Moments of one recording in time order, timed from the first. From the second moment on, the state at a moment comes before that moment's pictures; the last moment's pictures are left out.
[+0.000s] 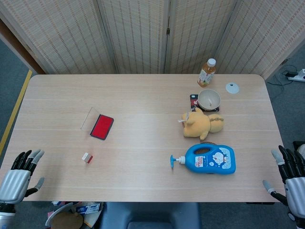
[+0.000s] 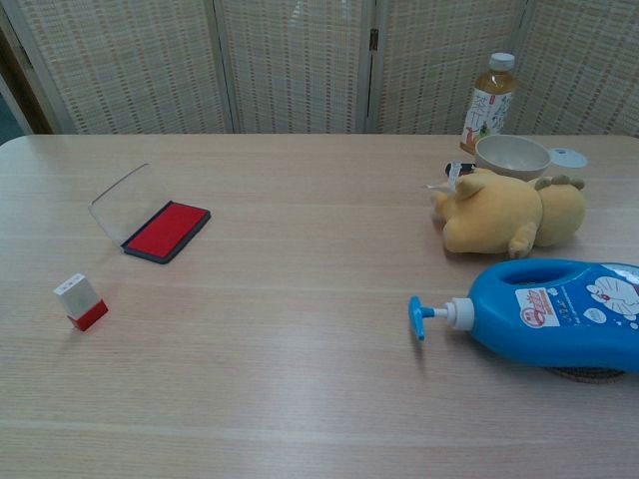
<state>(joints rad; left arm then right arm) -0.09 -1.15 0.04 -1.55 1.60 1.48 0.06 -0.11 -1.10 0.00 -1.61 -1.75 1.76 -0.04</state>
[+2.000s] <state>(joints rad) -0.50 -1.24 -0.02 -1.54 1.27 0.86 0.29 -0.10 -1.09 -0.02 -1.61 -1.75 1.74 -0.02</state>
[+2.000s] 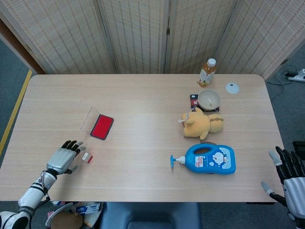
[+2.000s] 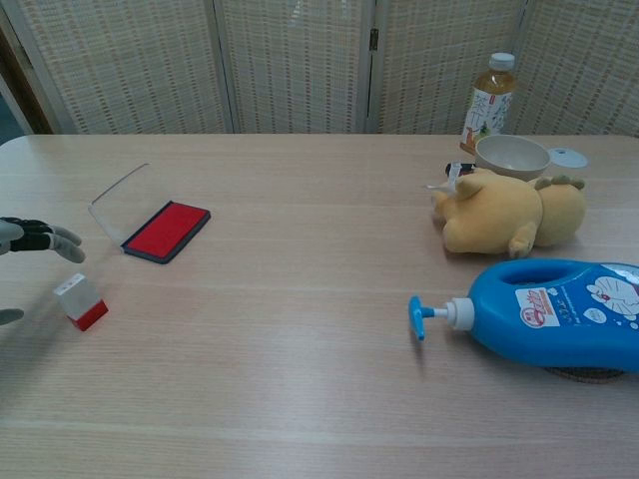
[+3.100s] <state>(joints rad) -0.57 -1.29 0.00 -1.54 1.16 0.85 0.42 -0.11 -1.08 -0.02 -1.60 -1.77 1.77 0.00</state>
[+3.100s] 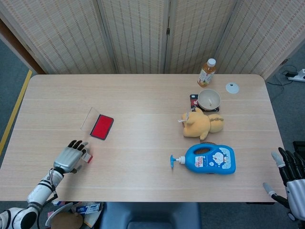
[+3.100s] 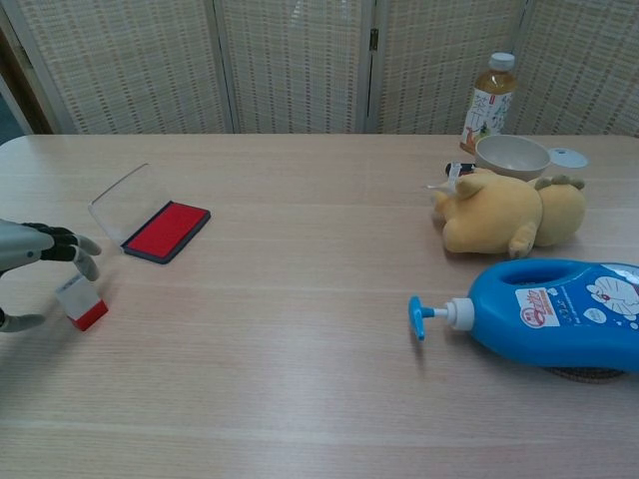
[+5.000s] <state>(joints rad) -0.59 -1.31 0.02 -1.52 1.14 0.89 0.41 -0.12 -1.09 -0.02 -1.60 -1.76 1.78 0.00</state>
